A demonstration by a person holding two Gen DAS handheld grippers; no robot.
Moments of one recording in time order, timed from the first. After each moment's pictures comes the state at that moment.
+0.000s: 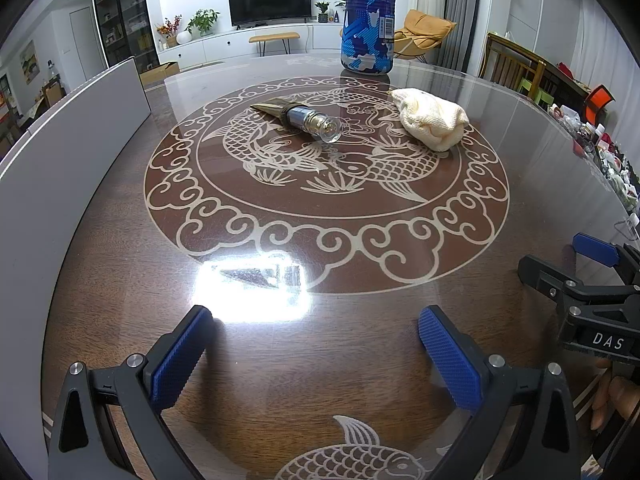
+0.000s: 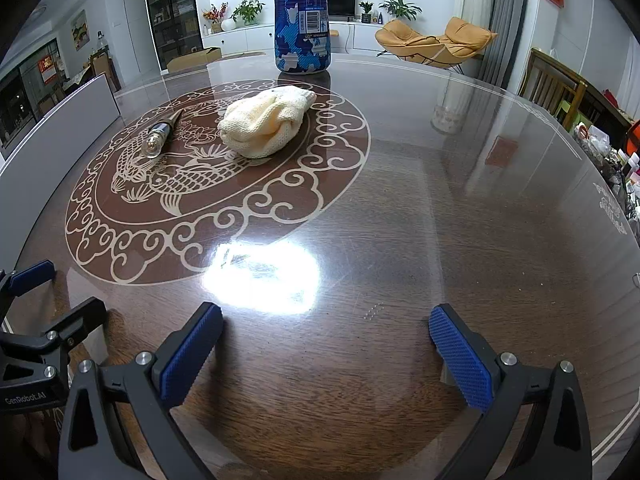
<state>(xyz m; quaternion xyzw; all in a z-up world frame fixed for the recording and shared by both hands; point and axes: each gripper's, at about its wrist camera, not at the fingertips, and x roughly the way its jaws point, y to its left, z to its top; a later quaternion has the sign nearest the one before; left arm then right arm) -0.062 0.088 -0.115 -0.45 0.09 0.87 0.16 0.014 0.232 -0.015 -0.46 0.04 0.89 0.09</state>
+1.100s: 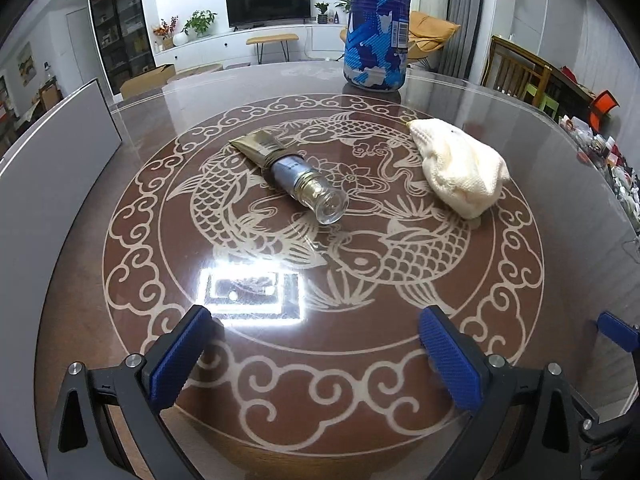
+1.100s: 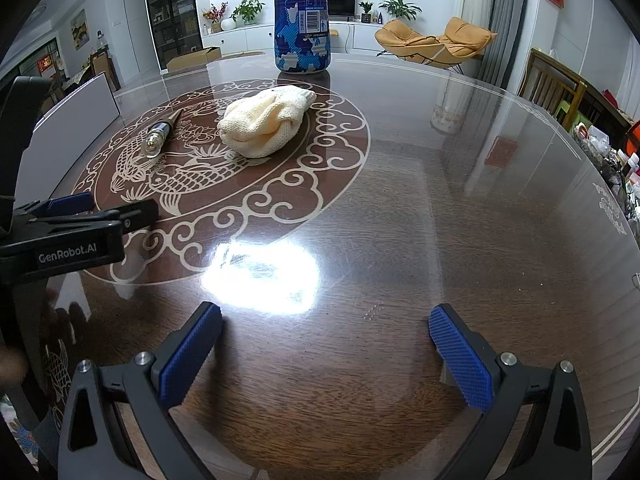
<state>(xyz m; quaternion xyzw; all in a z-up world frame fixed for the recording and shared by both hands) -0.137 0.122 -0.112 -0.45 0.08 0.87 0.16 0.013 0.232 -0.015 -0.46 0.04 0.89 0.09</state>
